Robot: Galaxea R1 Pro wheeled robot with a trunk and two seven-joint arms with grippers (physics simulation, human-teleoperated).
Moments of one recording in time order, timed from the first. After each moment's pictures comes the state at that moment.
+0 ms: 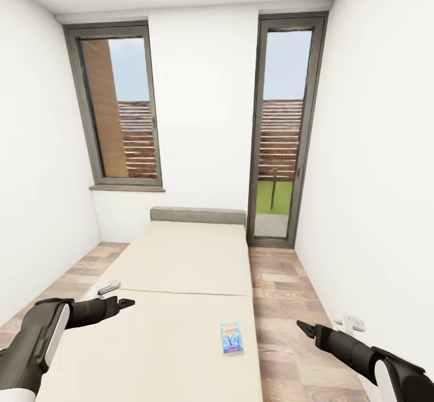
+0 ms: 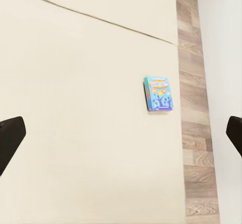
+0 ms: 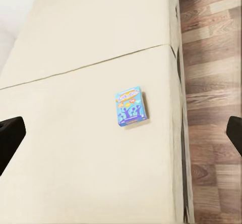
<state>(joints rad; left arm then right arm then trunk) -0.43 0.19 0.31 -1.13 0.01 0.98 -0.58 -0.09 0.01 -0.38 -1.57 -0.10 0.85 0.46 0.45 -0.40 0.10</state>
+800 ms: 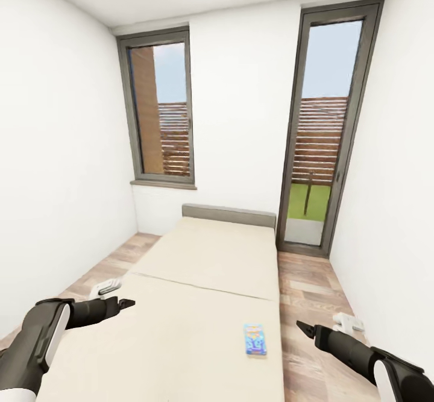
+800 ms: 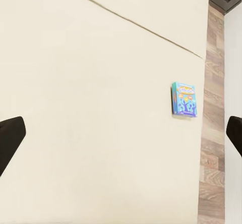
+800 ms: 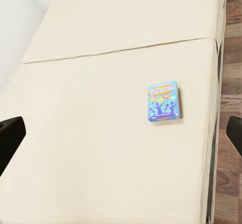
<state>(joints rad) -0.43 0.19 0.30 -1.13 0.01 0.98 -0.58 -0.09 0.01 -0.38 -1.56 -0.10 0.85 0.46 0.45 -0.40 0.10</state>
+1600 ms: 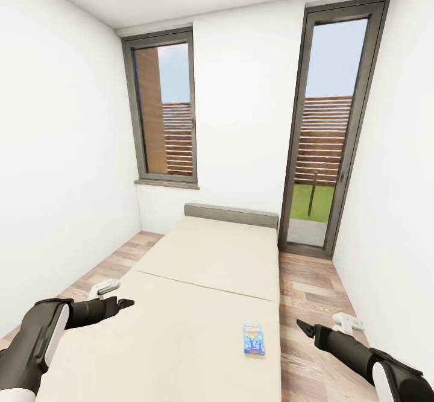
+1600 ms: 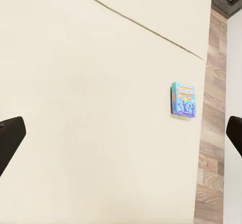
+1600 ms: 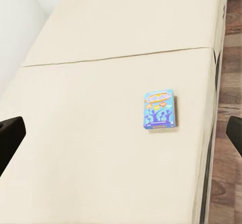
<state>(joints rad) -0.43 0.19 0.31 -1.13 0.00 0.98 -0.58 -0.09 0.01 -0.38 -1.53 -0.10 0.78 0.46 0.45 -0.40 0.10</state>
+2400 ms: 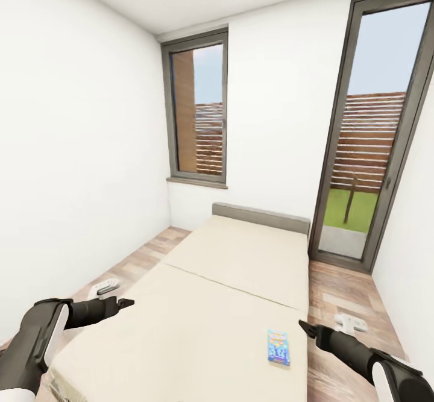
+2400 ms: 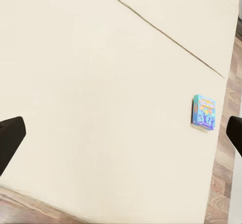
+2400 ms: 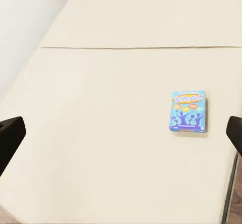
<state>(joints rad) -0.43 0.19 0.32 -1.13 0.01 0.98 -0.58 -0.09 0.01 -0.38 -1.53 -0.10 0.78 0.41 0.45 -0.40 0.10</state>
